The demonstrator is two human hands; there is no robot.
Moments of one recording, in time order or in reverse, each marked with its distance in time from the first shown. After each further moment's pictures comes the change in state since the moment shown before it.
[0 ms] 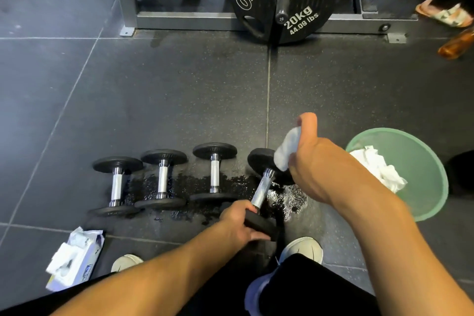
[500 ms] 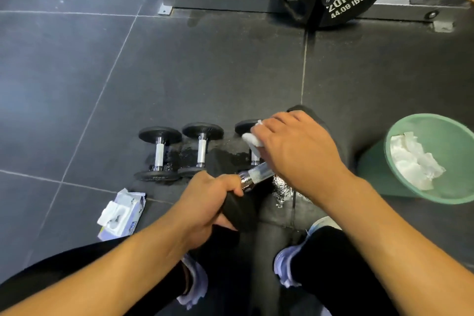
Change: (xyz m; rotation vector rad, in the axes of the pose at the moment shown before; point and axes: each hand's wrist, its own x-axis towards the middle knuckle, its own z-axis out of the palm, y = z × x) left_hand -0.193 0.037 -0.125 0.364 0.026 0.438; right_hand -0.017 -0.111 0.053 -0.295 0.284 -0.628
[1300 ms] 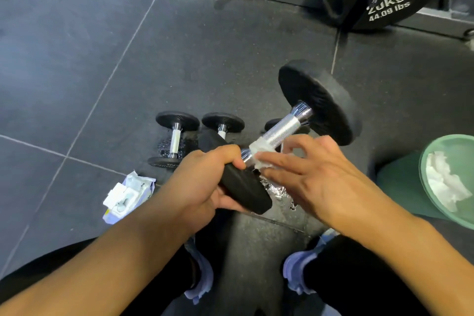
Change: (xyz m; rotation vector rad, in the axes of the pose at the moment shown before) left_hand -0.007 0.033 -0.070 -0.305 0.013 -0.047; right_hand 0.002 -0.042 0.015 0.228 -0.005 -0.336
